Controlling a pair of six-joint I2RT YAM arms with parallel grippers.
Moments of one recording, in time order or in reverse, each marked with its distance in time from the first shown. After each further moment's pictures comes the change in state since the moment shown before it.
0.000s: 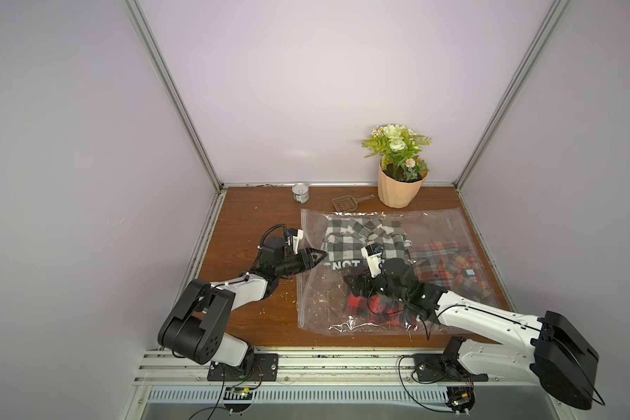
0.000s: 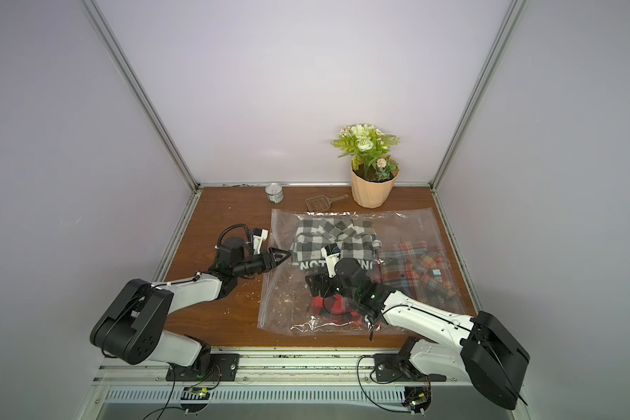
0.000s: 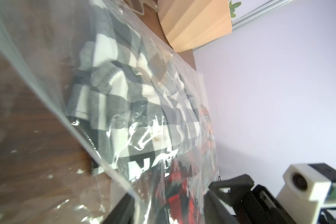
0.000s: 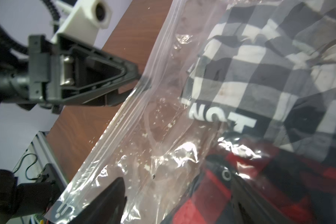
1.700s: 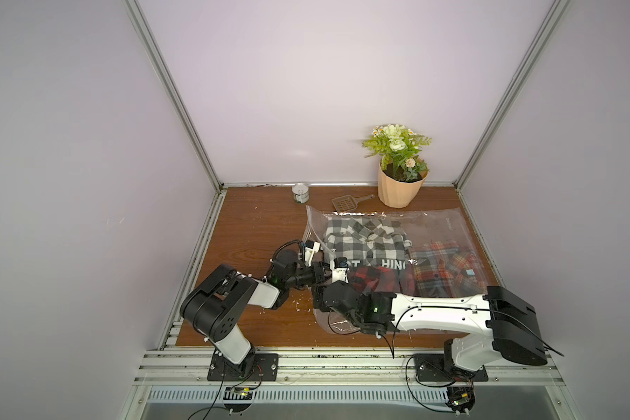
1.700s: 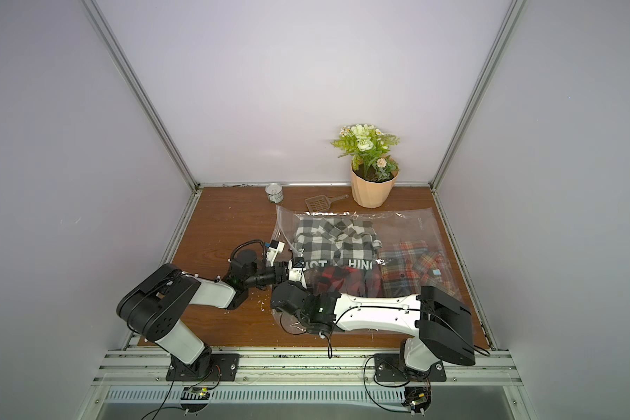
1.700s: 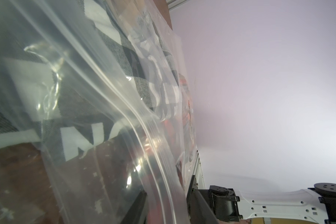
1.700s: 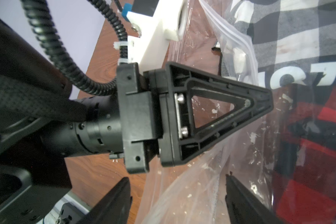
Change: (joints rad) left arm -0.141 0.167 -0.119 0.404 0.065 -0.195; right arm 0.351 0.383 0.406 -0.231 0.439 0.437
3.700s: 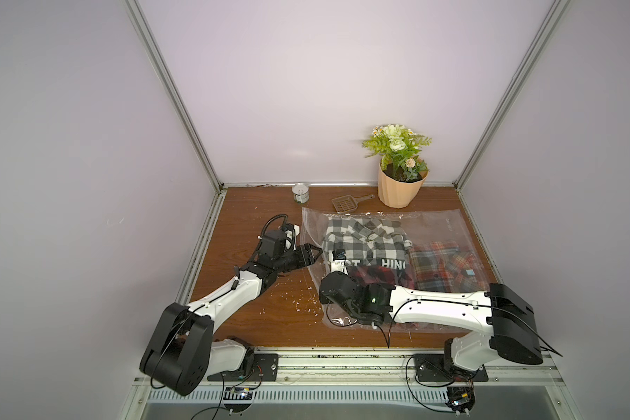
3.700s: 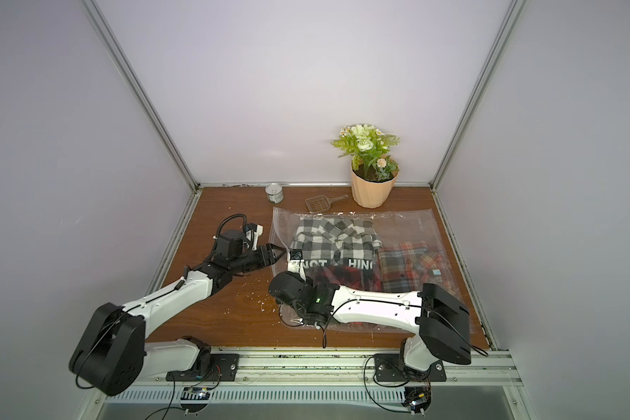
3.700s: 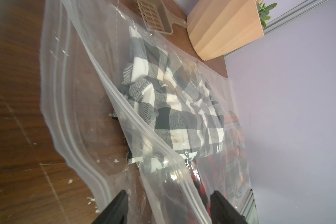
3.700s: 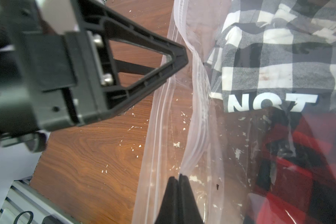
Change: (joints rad) left arm 0.135 -0.424 0.230 -0.920 -0.336 0.341; right arm -0.039 0.005 0.096 -0.113 0.037 -0.104
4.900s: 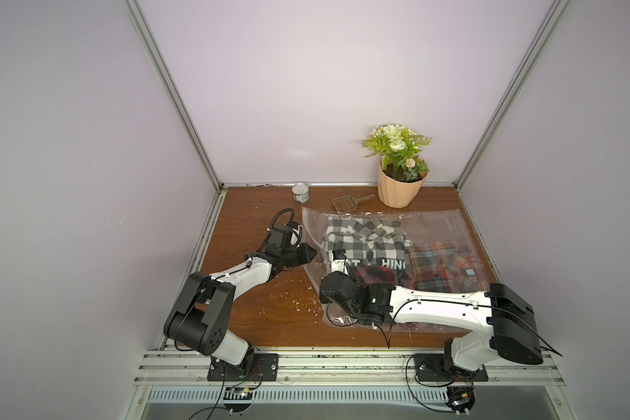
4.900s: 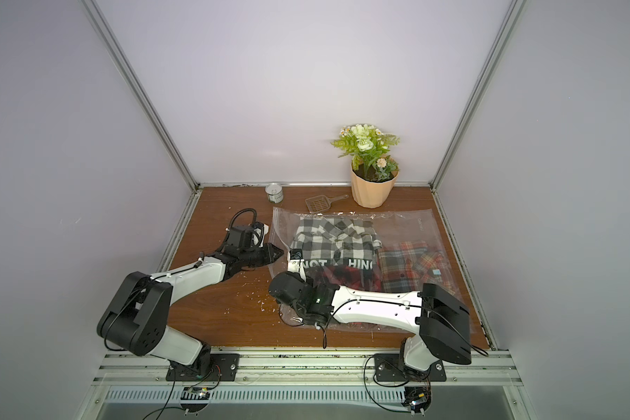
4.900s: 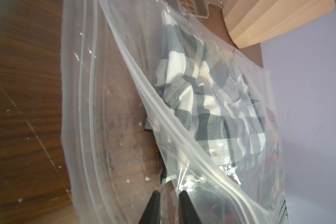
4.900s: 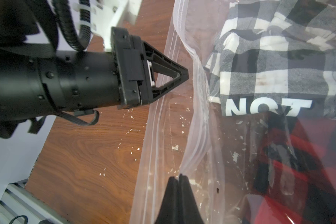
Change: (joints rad) left arm 0.024 0.303 0.094 0.031 0.005 0.101; right arm 0.007 -0.001 -0.003 0.014 0.017 -0.021
